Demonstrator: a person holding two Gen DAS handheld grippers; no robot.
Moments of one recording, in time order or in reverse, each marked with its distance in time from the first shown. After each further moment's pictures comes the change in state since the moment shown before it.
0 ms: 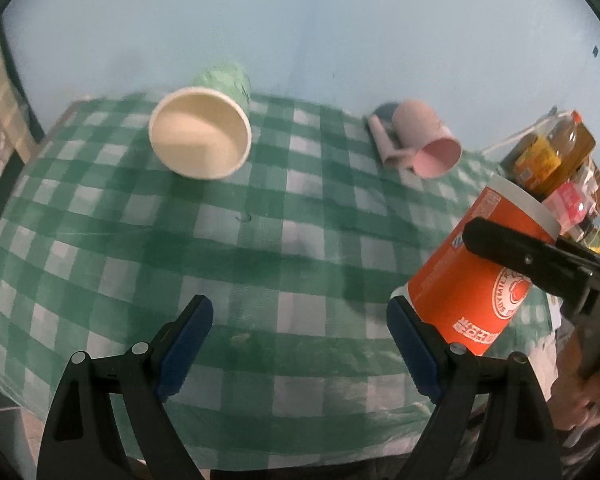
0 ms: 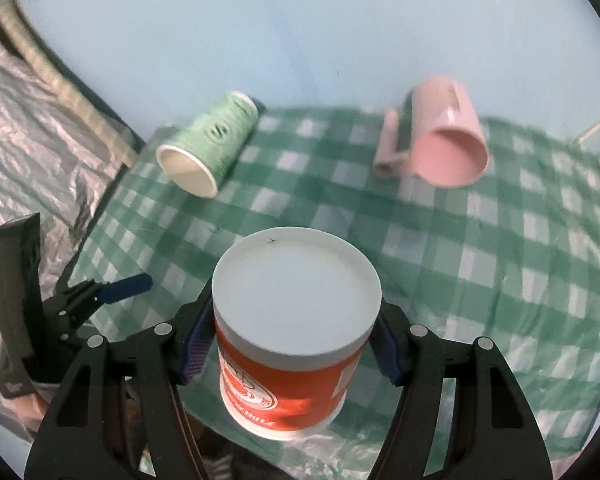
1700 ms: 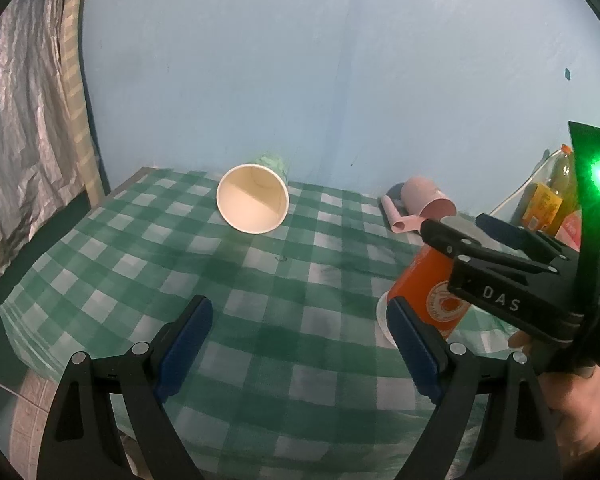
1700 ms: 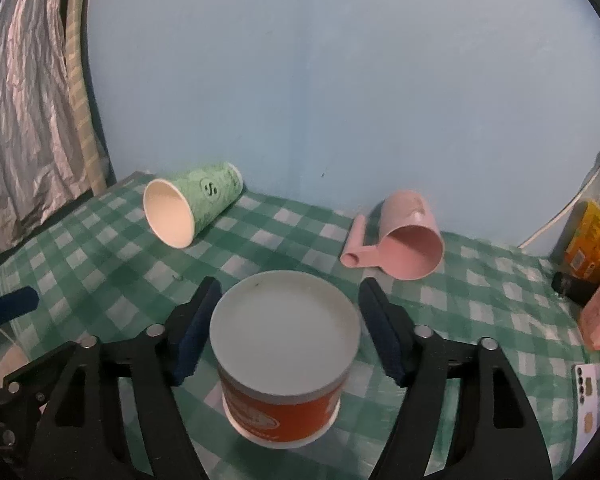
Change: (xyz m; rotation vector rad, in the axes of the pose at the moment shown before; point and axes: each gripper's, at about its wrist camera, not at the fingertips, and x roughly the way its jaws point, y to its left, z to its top) left arm -0.057 -0.009 -0.072 -0.009 -0.415 0.132; right arm -0.007 0.037 -0.043 -0.216 -0.384 -0.277
